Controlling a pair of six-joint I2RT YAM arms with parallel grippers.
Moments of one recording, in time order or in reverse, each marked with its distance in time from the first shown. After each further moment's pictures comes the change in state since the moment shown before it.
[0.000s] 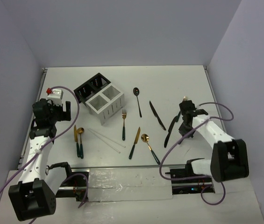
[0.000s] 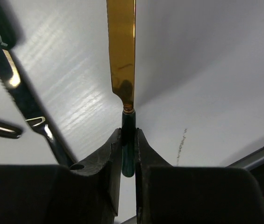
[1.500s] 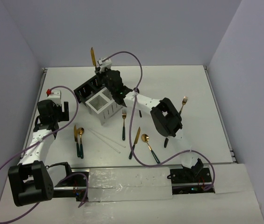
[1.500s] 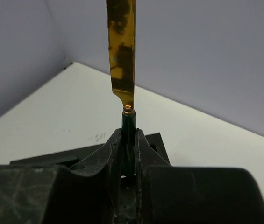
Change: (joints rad) left arm 0.000 0.169 -0.029 0.097 -0.200 -0.029; right arm 0.659 1.012 1.162 1.328 -0.069 -0.728
